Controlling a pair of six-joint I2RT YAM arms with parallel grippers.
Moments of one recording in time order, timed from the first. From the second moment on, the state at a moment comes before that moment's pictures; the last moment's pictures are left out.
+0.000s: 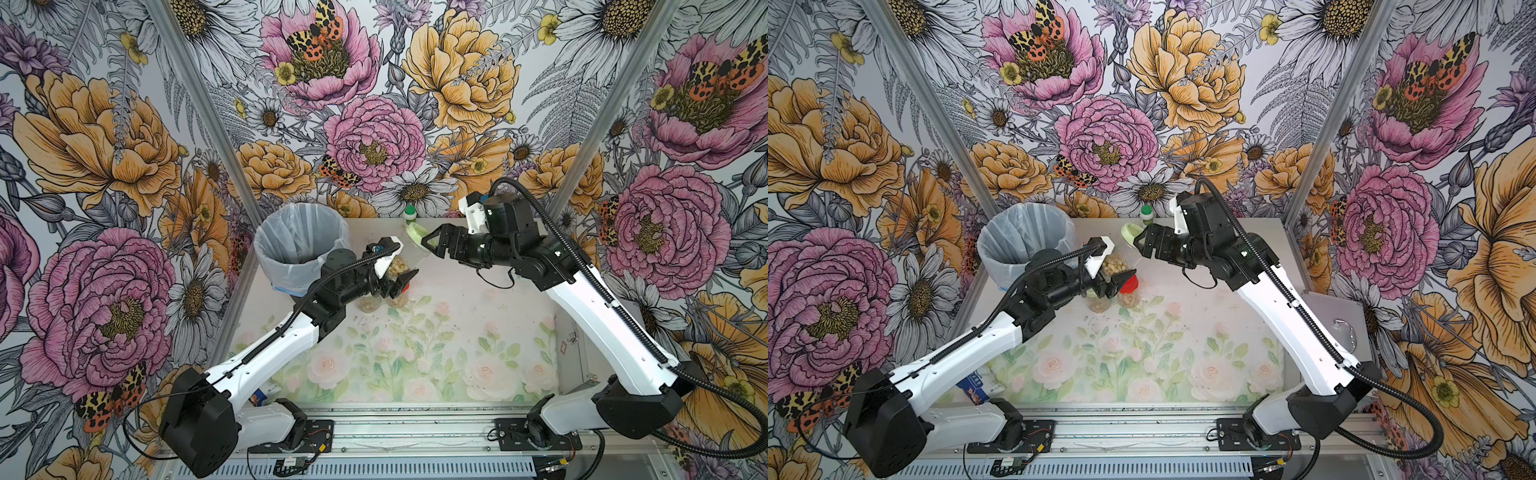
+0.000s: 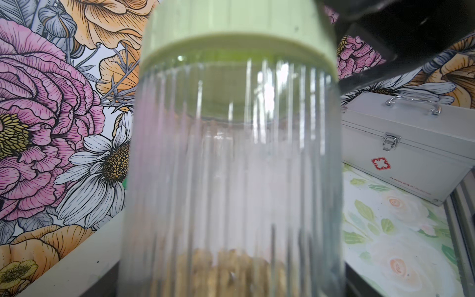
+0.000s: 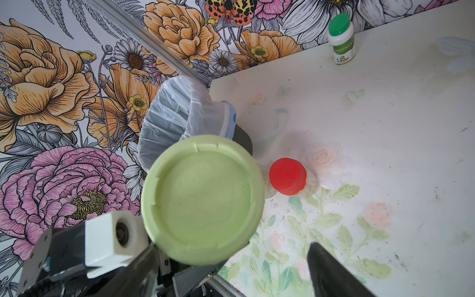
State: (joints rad) left arm -0.60 1.24 0.92 0.15 0.31 0.18; right arm 0.60 1.42 1.77 -0.94 -0.21 0.70
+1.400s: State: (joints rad) left arm -0.60 1.26 0.81 0.54 0.41 0.01; right arm 0.61 1.37 1.78 -0.82 -0.27 0.59
